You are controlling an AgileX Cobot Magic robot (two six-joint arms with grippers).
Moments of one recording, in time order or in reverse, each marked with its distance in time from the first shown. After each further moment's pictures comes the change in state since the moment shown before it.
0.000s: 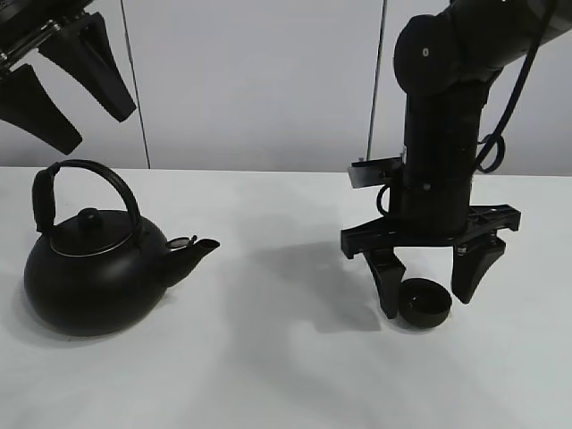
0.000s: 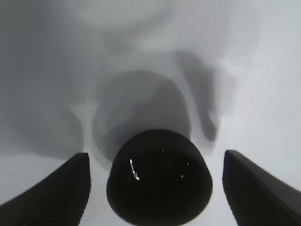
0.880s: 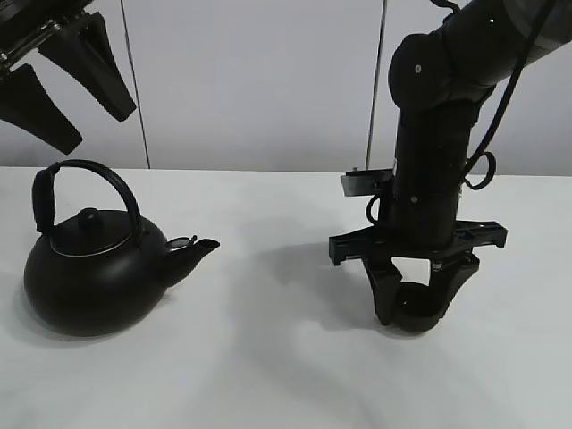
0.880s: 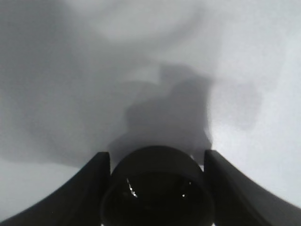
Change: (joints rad) left arm 0.000 0.000 0.000 -0.001 0.000 0.002; right arm 0.000 0.033 -0.002 0.066 -0.037 0.000
